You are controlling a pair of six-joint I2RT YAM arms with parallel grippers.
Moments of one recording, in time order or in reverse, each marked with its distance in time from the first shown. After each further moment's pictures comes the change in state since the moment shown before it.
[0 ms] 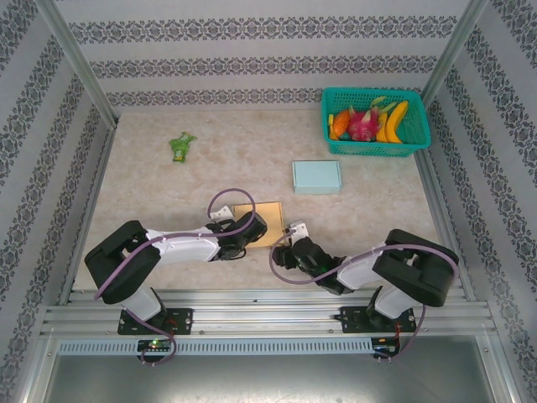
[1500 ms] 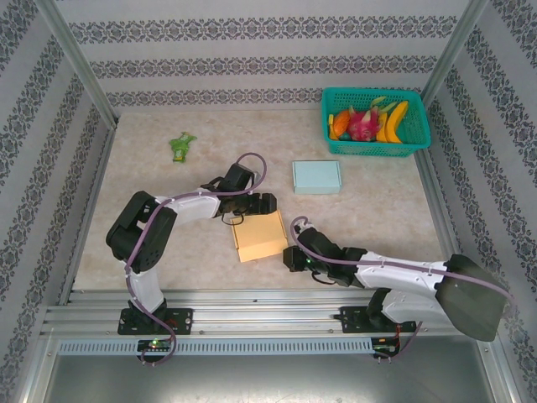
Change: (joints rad) left arm 0.333 0.223 0.310 0.075 0.696 0.893; right arm -0.034 -0.347 0.144 -0.690 -0.263 0.319
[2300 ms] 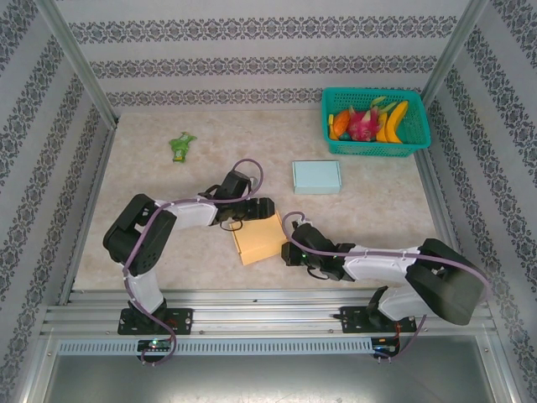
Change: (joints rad) left arm -0.013 -0.032 -0.122 0.138 0.009 -0.061; right arm -0.064 0.182 0.011 0.146 0.010 -0.003
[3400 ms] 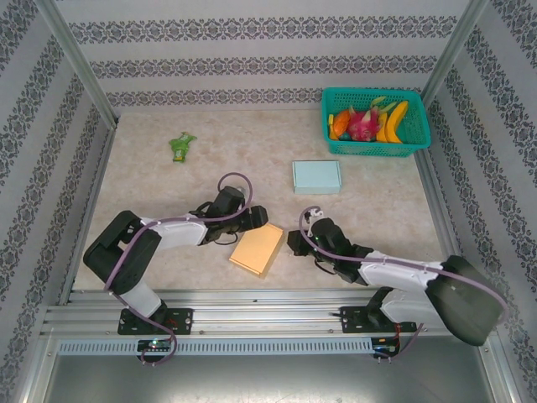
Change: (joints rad) left arm -0.051 -0.184 -0.214 0.089 -0.169 -0.195; right arm -0.113 -0.194 -0.098 0.142 -0.035 -0.112
